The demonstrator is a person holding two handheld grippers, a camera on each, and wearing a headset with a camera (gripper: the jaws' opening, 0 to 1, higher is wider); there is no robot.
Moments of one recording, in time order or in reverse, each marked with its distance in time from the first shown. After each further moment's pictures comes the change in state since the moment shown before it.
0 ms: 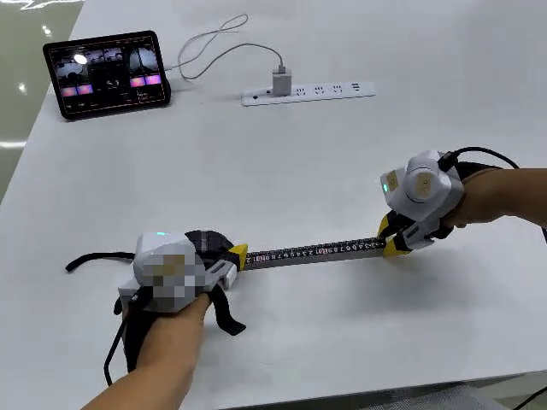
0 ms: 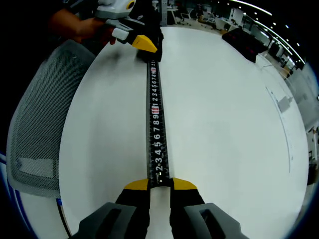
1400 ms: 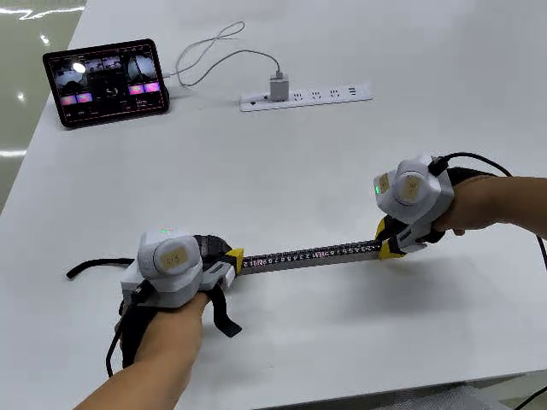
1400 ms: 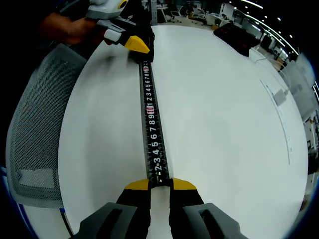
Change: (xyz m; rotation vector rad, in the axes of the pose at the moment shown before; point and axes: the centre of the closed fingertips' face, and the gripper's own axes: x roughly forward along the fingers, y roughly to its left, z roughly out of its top) left arm 0.002 0.002 -0.003 0.019 0.071 -0.008; right arm 0.003 -0.001 0.003 0.056 0.006 -0.032
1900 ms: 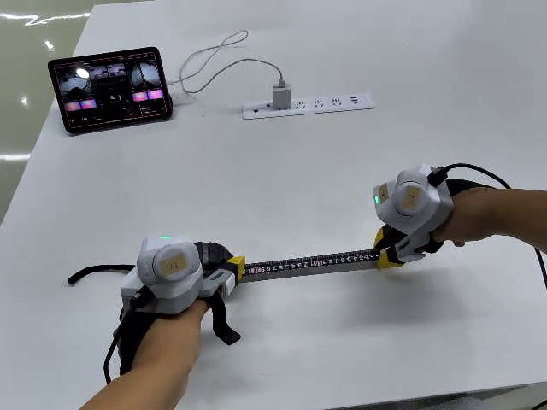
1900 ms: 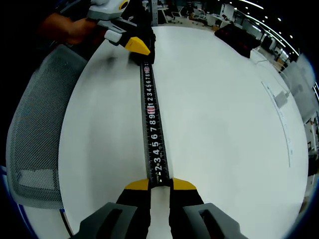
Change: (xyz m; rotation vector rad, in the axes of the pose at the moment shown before) left arm -0.001 -0.001 -0.001 -0.002 0.004 -0.014; right arm 0.001 0.002 0.006 -0.014 -0.004 0.005
